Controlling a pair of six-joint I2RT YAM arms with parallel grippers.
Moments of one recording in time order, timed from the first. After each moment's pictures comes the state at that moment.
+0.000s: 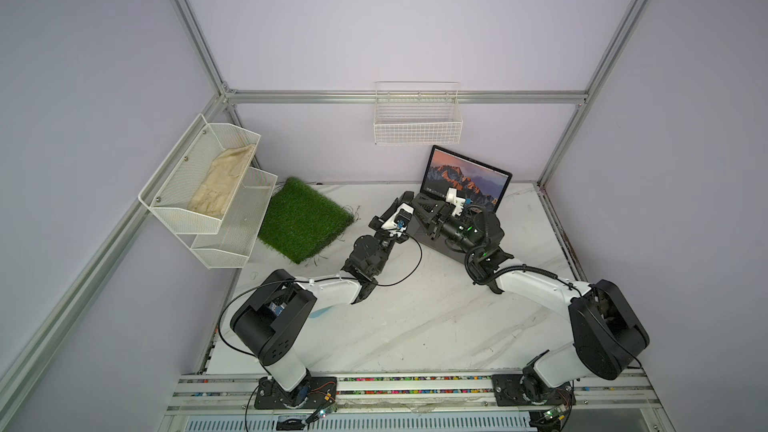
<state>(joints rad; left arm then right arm) -0.68 1.66 0.81 1.12 -0.26 0.51 0.53 1.52 0.89 0.82 -0.36 1.59</state>
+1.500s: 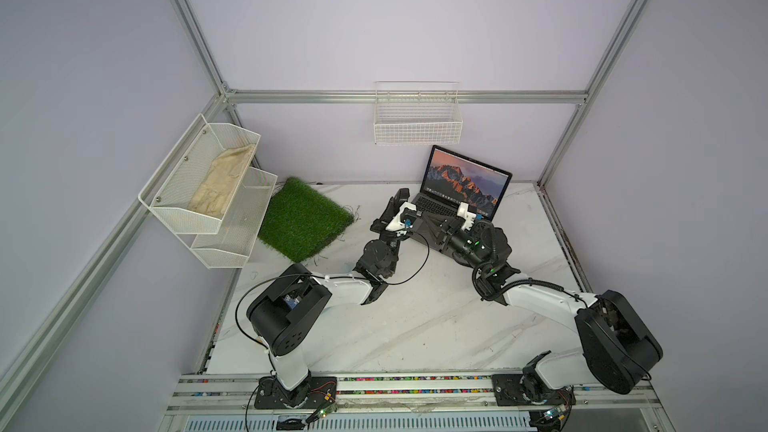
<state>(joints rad) -0.72 1.75 0.87 1.24 -0.58 0.63 0.53 1.41 0.65 0.87 -0.25 1.61</state>
